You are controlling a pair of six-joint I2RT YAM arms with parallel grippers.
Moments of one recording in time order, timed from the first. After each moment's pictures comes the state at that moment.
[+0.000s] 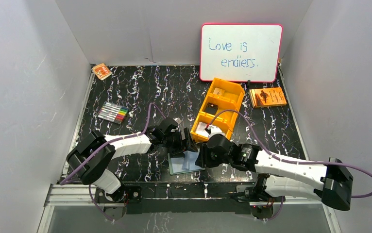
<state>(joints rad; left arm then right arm) -0.82 1.53 0.69 -0.01 0.32 -1.03 1.15 0.99 0.60 -0.44 0.10 0.91</state>
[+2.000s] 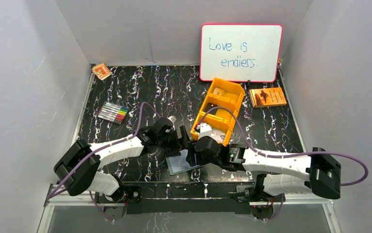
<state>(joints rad) -0.82 1.40 0.66 -0.09 0.27 -1.04 1.25 1.16 0.69 -0.32 0.28 0.80</state>
